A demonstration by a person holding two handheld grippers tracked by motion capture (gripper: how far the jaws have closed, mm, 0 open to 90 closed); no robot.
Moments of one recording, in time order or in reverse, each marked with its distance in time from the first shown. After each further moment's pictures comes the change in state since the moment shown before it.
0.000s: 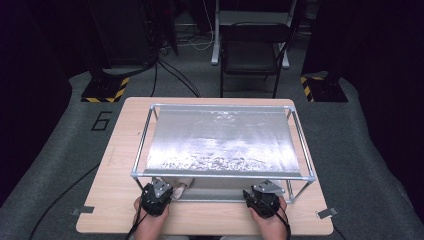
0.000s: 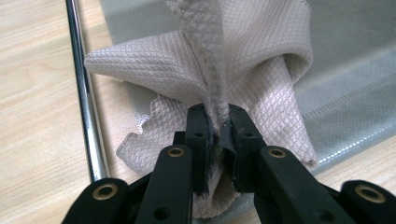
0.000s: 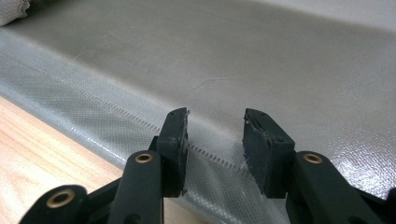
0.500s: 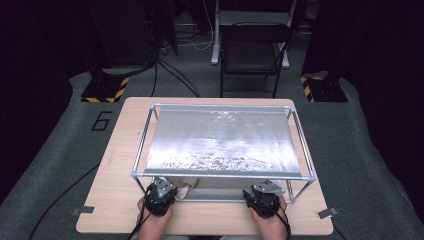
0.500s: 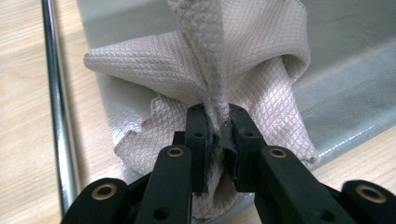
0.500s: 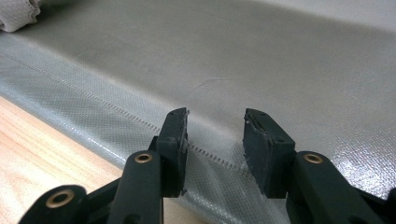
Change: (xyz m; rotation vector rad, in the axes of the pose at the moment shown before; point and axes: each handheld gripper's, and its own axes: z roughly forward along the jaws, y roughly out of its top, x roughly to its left) left arm -0.007 0.001 0.003 -0.020 -0.052 -0.016; right arm 0.000 0.000 0.000 0.000 -0.002 0.001
